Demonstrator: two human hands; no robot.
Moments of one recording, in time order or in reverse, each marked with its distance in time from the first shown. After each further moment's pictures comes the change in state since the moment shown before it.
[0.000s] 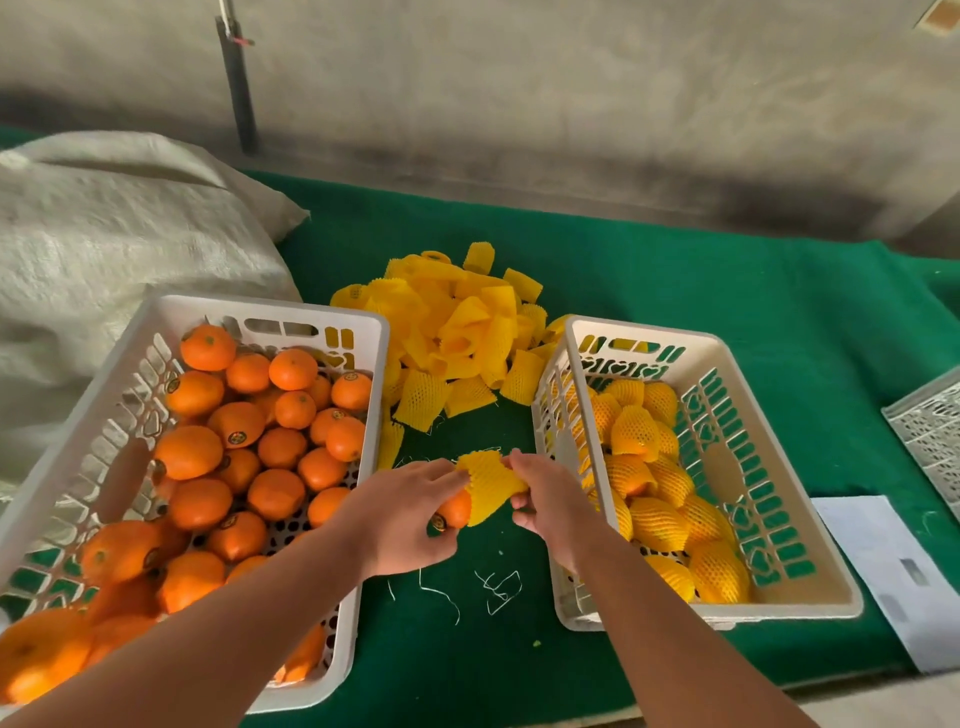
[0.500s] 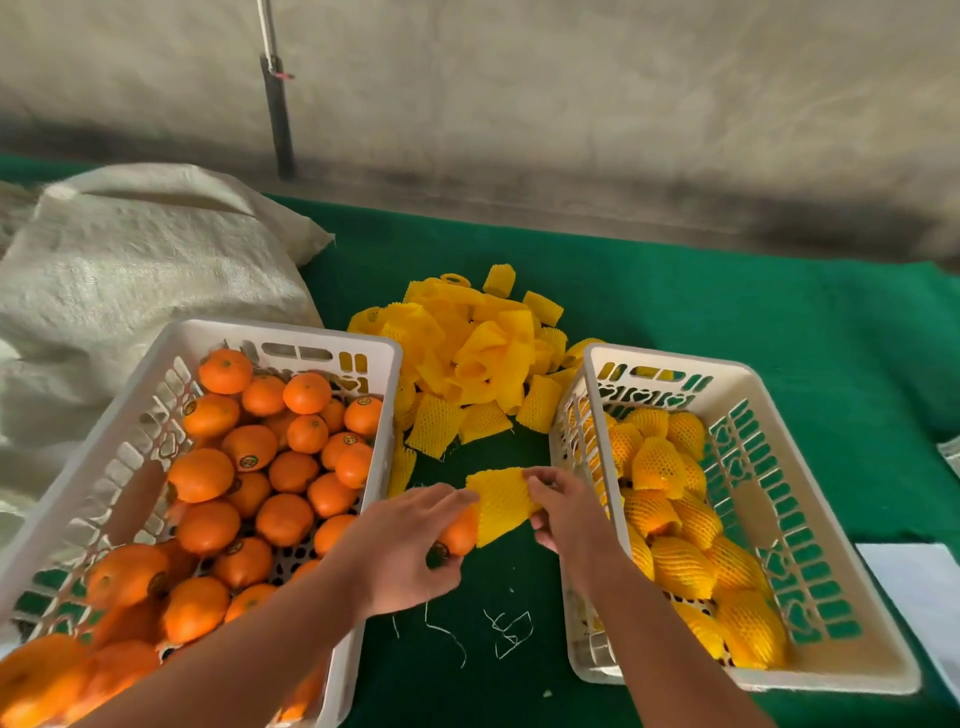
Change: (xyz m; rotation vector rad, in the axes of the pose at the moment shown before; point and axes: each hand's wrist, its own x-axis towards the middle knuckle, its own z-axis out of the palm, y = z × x) left_hand -0.001 0.006 -0.006 -0.069 0.022 -0.121; right_hand 0.022 -0.008 -0.014 -0.017 0.019 -0.154
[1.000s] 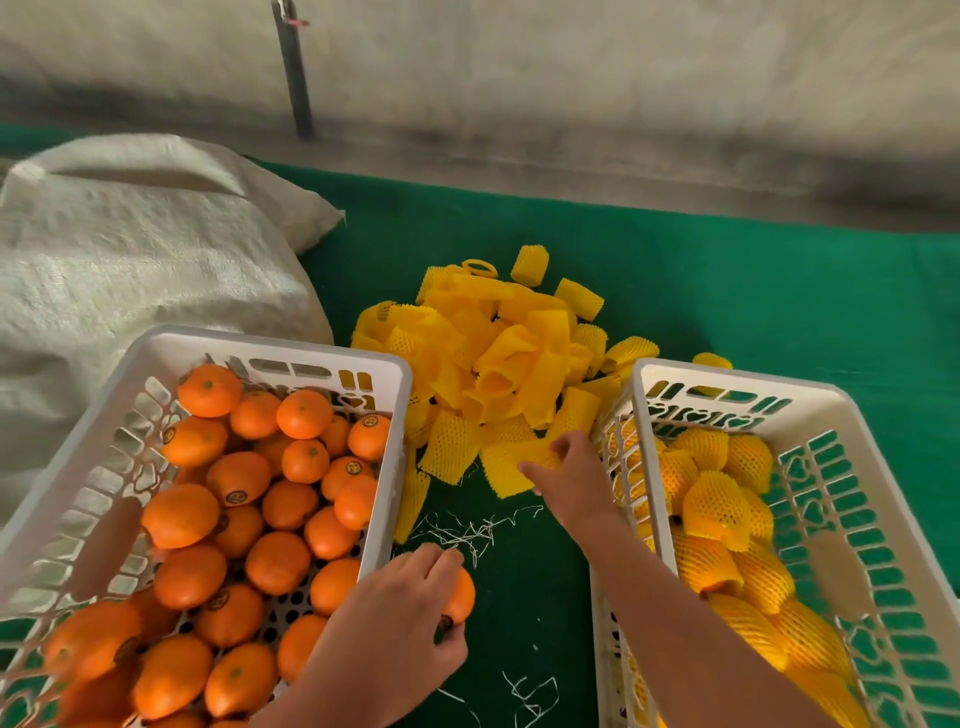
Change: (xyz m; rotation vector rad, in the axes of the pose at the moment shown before) left_hand 0.019 -0.010 0.017 0.020 -0.058 -0.132; right_hand 0.152 -0.013 0.020 -0.601 0.119 -0.162
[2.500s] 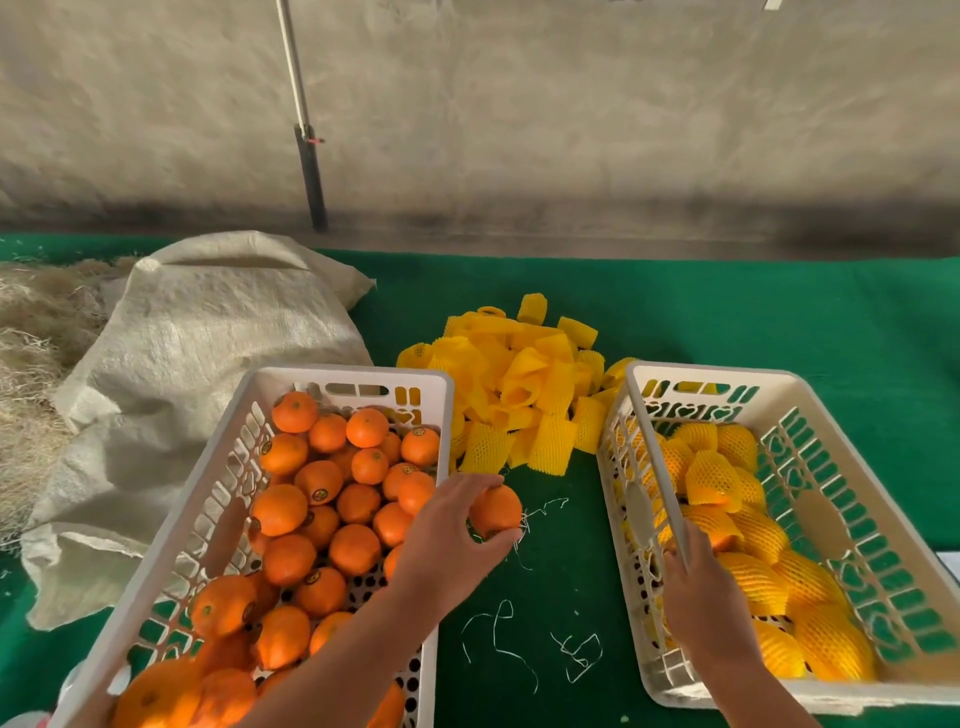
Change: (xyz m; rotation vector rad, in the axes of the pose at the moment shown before) left_hand -0.029 0.006 -0.044 -0.464 0.292 -0.148; right_hand -0.199 0.078 -0.045 0.010 0.390 0.079
